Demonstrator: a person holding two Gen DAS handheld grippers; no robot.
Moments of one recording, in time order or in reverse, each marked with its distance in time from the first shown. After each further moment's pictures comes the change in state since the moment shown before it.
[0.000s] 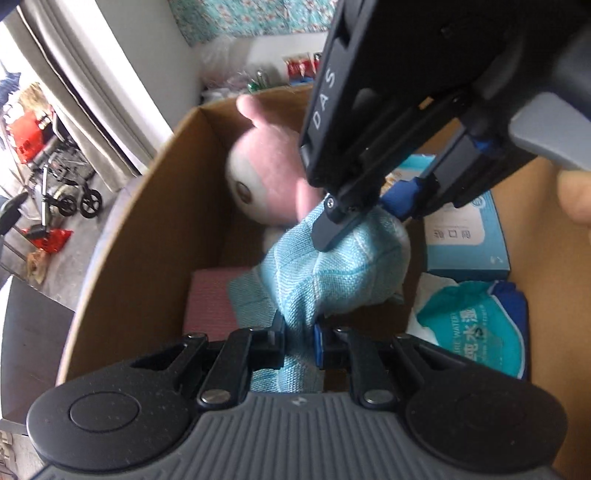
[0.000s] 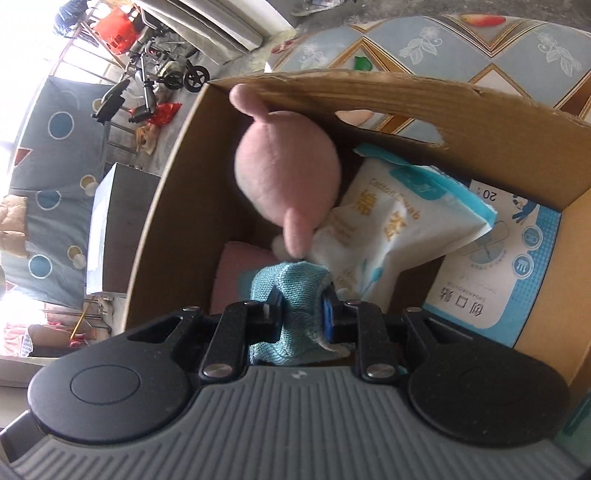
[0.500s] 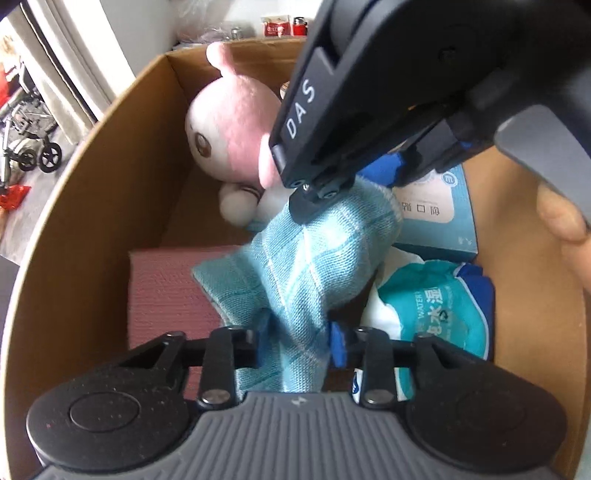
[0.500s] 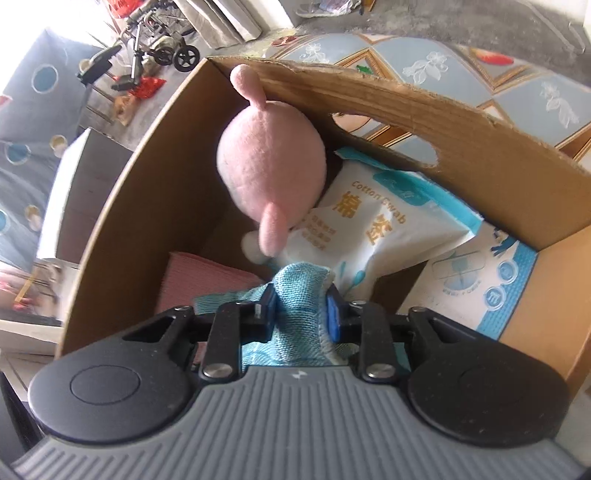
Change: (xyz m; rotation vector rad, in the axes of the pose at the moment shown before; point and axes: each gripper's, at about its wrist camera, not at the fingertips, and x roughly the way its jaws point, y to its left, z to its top) left arm 0.003 0.010 -0.004 -0.066 0.124 -0.164; right arm 0.000 0.023 -0.010 -0.173 -0.030 -0.158
